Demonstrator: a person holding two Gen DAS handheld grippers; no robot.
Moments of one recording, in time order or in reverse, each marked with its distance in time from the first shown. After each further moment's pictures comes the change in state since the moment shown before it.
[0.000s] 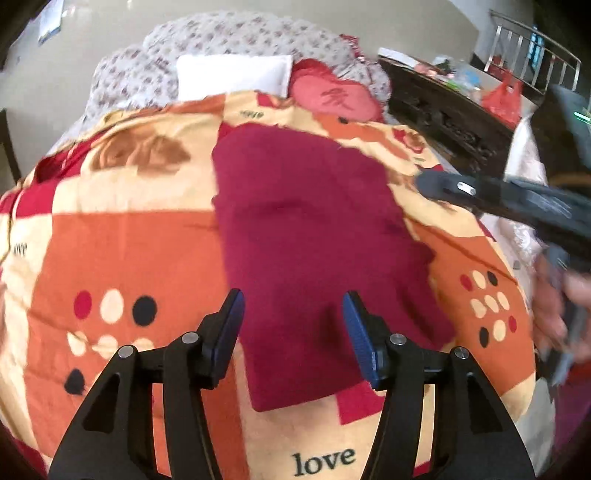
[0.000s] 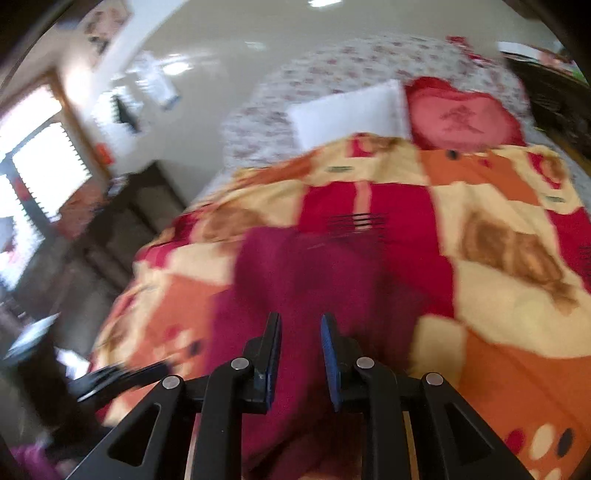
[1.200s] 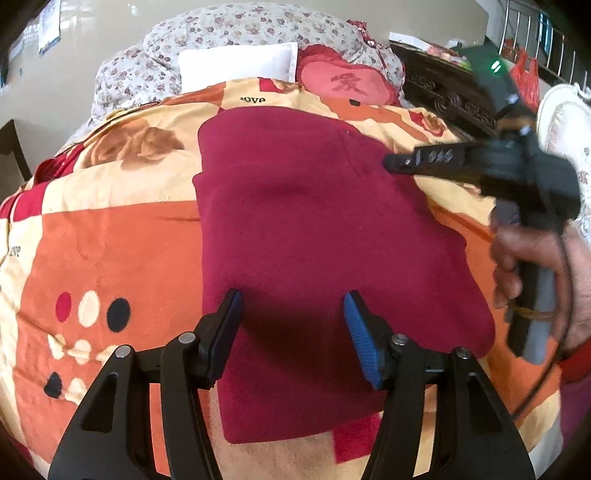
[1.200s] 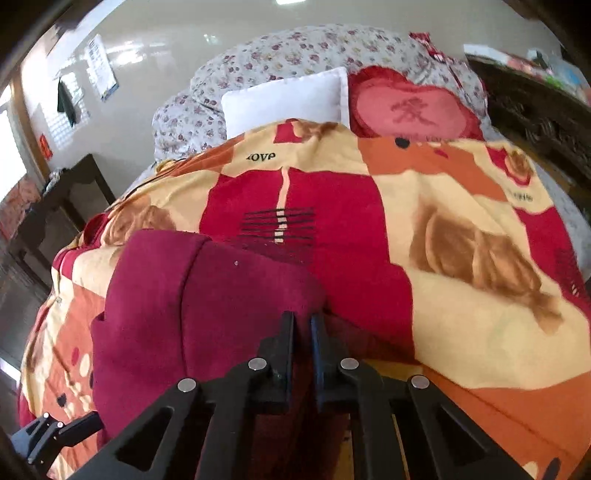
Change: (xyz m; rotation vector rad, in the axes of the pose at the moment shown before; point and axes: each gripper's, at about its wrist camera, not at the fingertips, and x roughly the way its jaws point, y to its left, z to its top) left arm 0.035 -0.030 -0.011 0.038 0.021 0.105; right arm 0.069 -0.070 0.025 0.083 -0.013 -0.315
